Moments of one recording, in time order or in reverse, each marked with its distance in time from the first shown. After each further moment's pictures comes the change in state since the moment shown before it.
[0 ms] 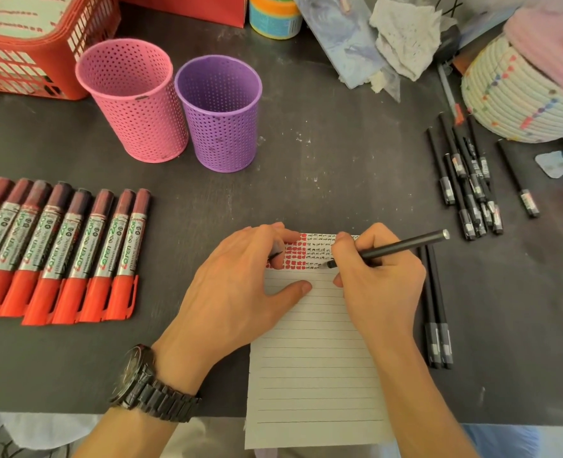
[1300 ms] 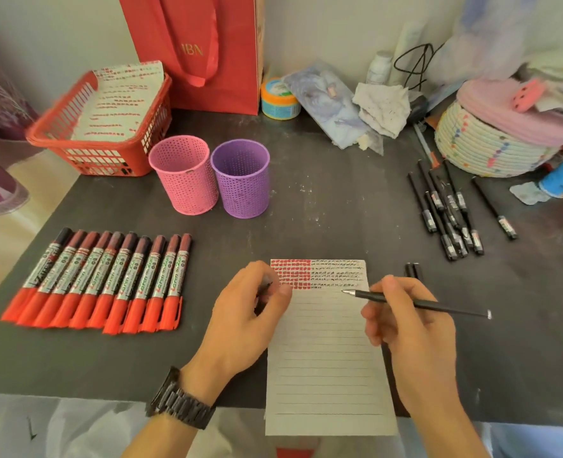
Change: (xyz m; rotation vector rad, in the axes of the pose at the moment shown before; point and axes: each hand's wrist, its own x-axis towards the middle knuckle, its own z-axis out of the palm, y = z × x) left_hand -0.027 0.009 -0.013 -0.269 0.155 -0.081; right_hand -0.041 -0.025 -0.059 0.515 -0.120 0.172
